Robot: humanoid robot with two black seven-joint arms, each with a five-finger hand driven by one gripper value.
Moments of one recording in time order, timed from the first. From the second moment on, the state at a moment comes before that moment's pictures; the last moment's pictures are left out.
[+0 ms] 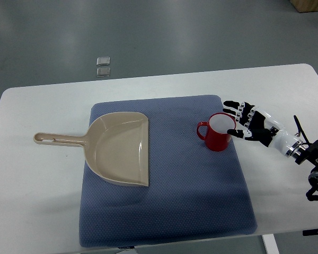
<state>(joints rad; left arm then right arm) -0.01 0.00 -0.07 -0.15 0.08 -0.04 0.10 0.41 -0.37 0.86 0.78 -0.82 0.52 0.61</state>
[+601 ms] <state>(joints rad) -0.01 0.00 -0.07 -0.15 0.08 -0.04 0.10 0.41 -0.36 0.86 0.78 -0.86 0.50 0.61</state>
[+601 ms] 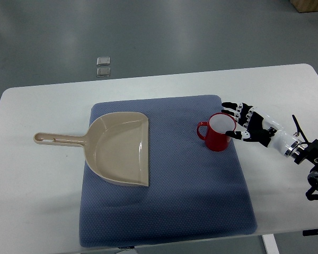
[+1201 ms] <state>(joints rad) -0.01 0.00 -0.07 -0.15 0.08 -0.04 0.09 0.41 -0.34 0.86 0.78 -0.91 0.49 0.61</state>
